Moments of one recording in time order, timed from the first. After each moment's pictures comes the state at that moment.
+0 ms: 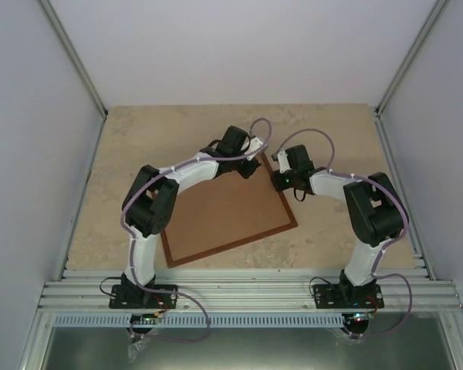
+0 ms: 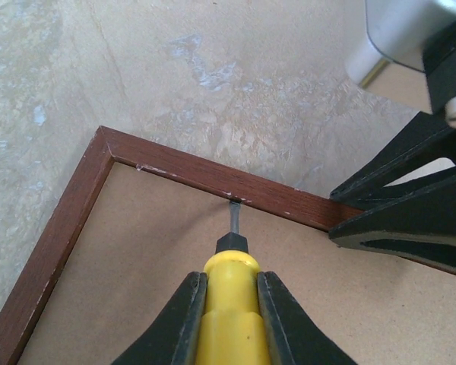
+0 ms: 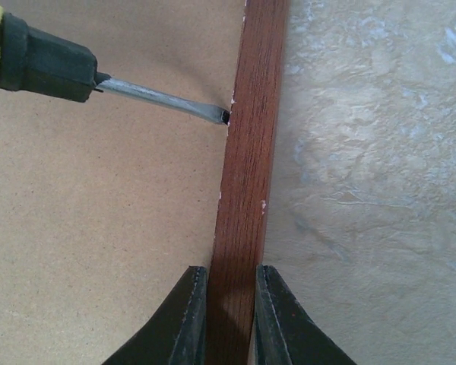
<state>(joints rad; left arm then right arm) -0.62 2.05 1.48 -0.19 0.23 0.20 0.42 1.83 0.98 -0.05 -0.15 0.04</state>
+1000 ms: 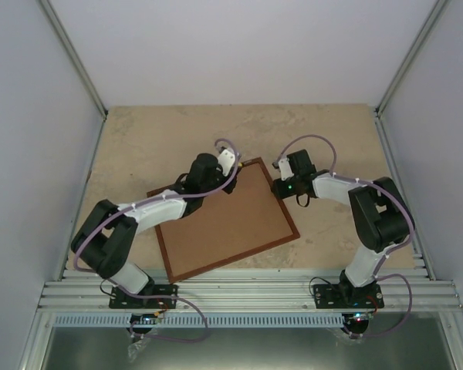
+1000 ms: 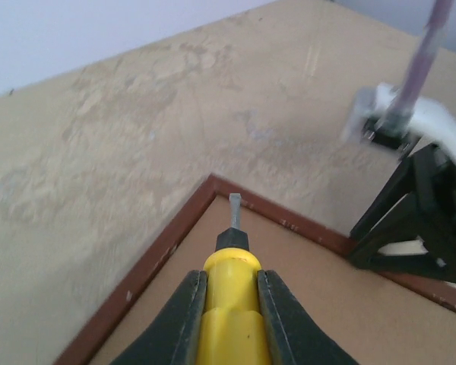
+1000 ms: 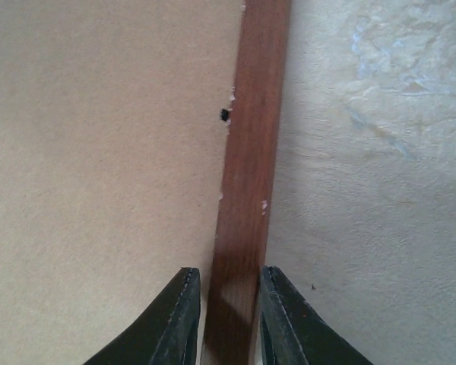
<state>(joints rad) -0.64 1.58 0.86 0.31 0.08 0.04 0.42 1.77 0.94 -0.15 -0.22 0.07</state>
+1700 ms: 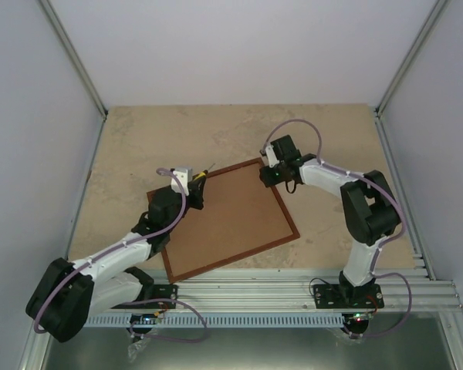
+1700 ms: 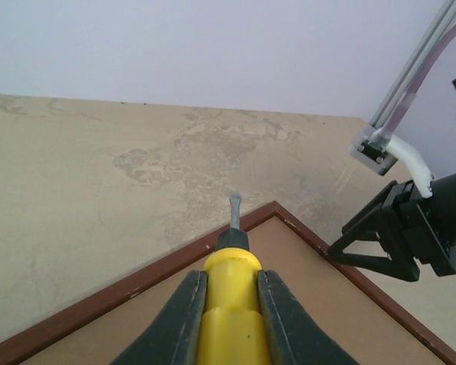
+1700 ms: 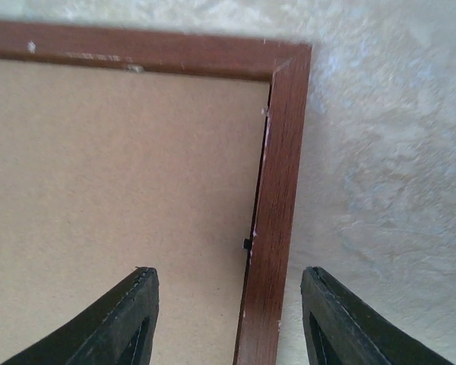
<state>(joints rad) -0.56 1.06 0.33 0.55 -0.08 -0.30 0.49 1.84 1.19 -0.32 -0.07 0.04</state>
